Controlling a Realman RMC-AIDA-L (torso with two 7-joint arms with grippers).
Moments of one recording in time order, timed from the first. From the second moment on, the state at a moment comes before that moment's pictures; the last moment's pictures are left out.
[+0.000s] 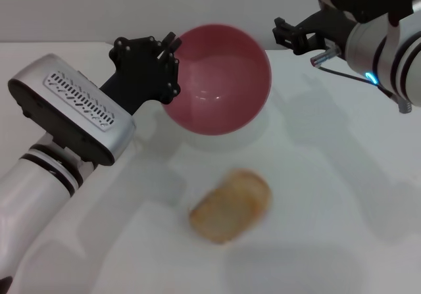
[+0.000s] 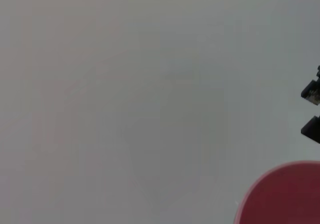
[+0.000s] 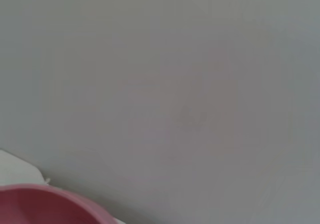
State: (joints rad) left arm -0.11 -2.07 2.05 1.14 -0.04 0.46 0.29; right arm 0.30 2.09 -1.99 -1.75 -0.15 0.82 0.27
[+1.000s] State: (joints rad) left arm -0.35 -2.06 1.85 1.61 -0.14 -0.98 0.01; right arm 0.38 2.08 -1.98 -1.79 0.03 1.11 0.28
